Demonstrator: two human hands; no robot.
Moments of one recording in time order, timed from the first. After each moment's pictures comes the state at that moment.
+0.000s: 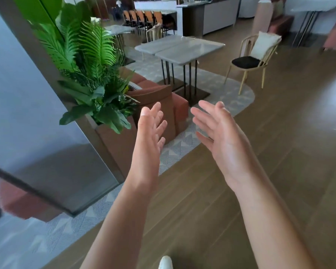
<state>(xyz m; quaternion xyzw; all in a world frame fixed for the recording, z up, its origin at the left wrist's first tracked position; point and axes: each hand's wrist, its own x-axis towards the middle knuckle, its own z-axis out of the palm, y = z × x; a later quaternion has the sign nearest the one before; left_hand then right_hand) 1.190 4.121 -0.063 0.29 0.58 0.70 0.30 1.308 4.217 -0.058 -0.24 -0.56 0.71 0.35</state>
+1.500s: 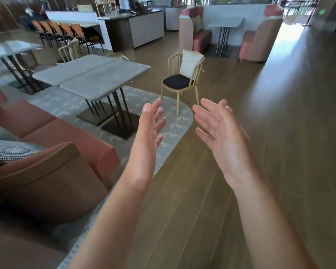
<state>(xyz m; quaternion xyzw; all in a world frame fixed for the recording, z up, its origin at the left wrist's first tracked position) 1.175 4.793 -0.064 0.41 0.53 0.63 0.40 1.321 4.844 -0.059 -0.34 -0.51 0.63 0.49</state>
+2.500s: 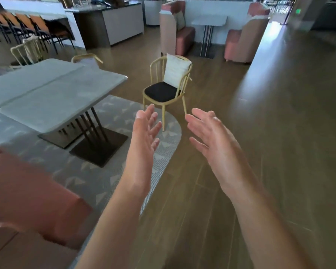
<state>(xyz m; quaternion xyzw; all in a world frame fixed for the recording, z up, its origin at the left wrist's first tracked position) 1.055 5.203 -0.081 0.40 0.51 0.64 0.43 1.201 5.237 -0.067 -0.39 -0.53 0.60 0.46</state>
